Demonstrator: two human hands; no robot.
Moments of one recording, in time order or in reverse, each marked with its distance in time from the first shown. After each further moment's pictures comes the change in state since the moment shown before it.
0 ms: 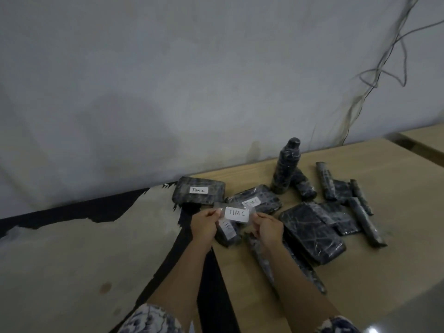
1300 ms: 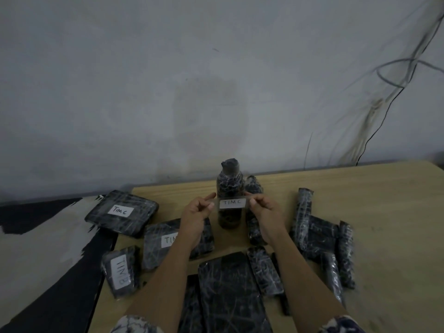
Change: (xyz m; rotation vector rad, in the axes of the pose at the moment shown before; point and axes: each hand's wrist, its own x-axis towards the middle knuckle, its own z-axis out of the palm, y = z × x) left_hand 0.096 0.010 0.257 -0.182 -0.071 0.294; right_hand 0.301 -0.104 -0.105 -0.076 -0.604 -0.288
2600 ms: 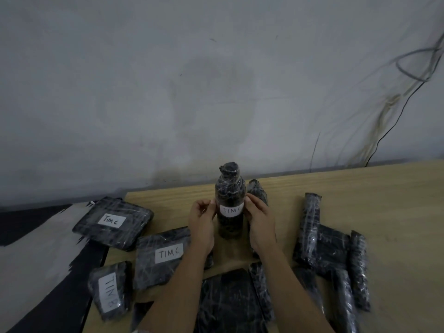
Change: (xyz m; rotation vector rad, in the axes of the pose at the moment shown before) left_hand 0.027 -0.011 0.037 -0.187 0.334 -0.048; right_hand 0.016 -0.001 0.036 0.258 0.207 0.129
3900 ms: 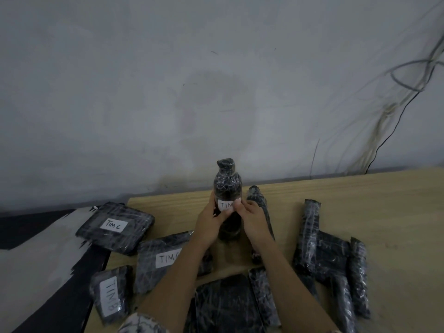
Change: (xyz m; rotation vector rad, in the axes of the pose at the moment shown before) left_hand 0.000 0.022 0.000 0.564 -0.438 0.176; right_hand 0.009 -0.006 0.003 -0.397 -0.210 -0.049
